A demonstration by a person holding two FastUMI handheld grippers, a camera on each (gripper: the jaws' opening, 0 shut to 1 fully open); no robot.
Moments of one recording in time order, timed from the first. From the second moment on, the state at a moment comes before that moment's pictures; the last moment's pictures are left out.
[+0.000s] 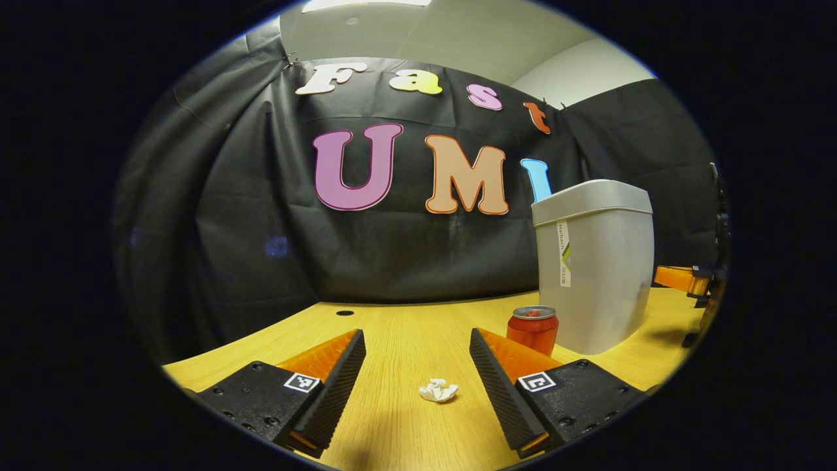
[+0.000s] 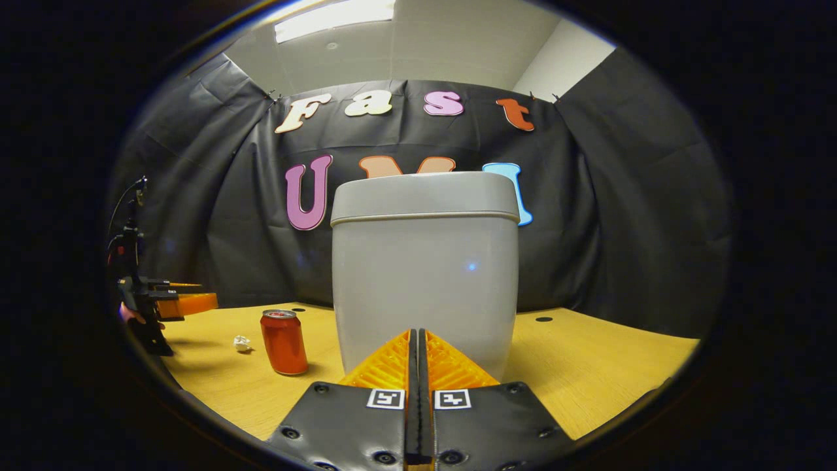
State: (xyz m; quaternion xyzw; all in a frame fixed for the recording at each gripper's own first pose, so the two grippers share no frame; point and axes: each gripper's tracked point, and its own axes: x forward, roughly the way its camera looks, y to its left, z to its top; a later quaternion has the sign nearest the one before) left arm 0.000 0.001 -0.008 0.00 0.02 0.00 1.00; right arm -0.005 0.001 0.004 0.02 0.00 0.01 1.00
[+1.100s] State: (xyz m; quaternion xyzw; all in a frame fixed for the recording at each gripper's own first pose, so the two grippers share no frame) left arm 0.000 0.002 -0.010 0.00 0.02 0.00 1.00; right arm 0.034 0.007 0.204 -0.06 -0.07 0.03 0.99
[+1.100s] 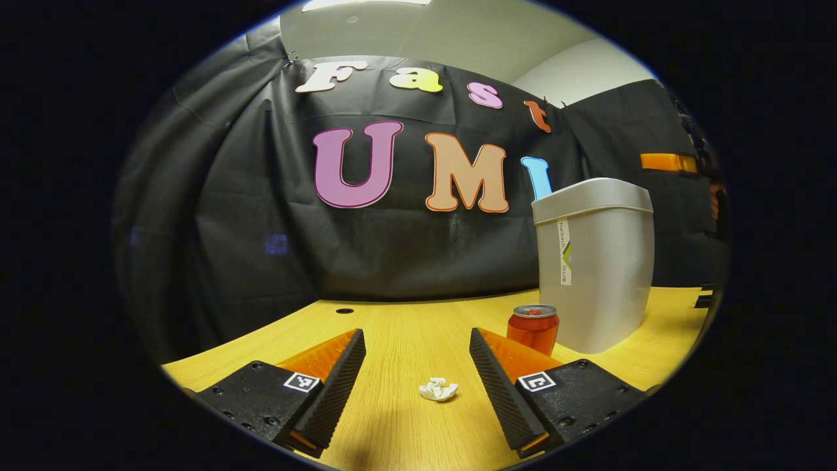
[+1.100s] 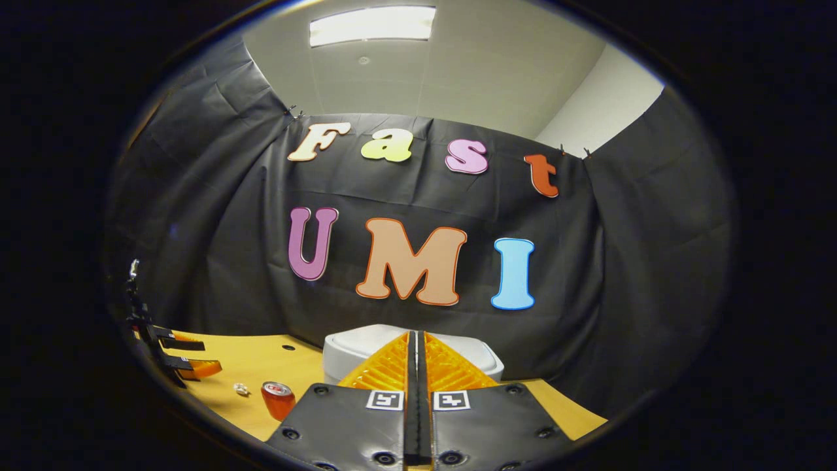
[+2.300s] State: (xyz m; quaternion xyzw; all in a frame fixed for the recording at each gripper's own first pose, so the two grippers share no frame) left arm 0.004 0.001 -0.012 0.00 0.02 0.00 1.00; right arm 0.090 0.011 0.163 -0.04 -0.01 0.05 1.00
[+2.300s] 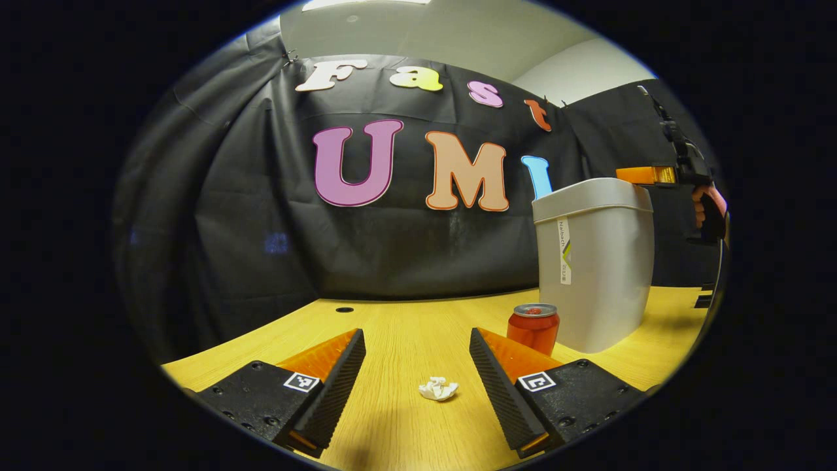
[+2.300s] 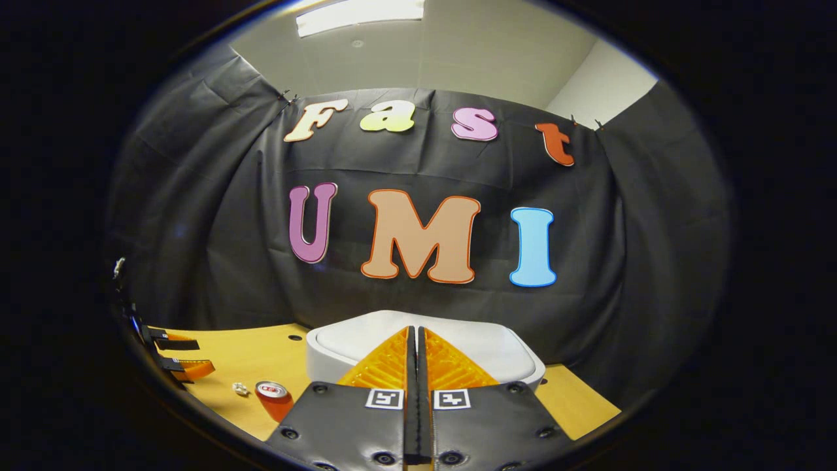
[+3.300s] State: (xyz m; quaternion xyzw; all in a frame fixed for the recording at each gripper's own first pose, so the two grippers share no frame) left arm 0.004 0.003 -0.016 0.00 0.03 0.00 1.00; right arm 0.057 0.024 0.191 -0.06 -0.05 0.06 1.00
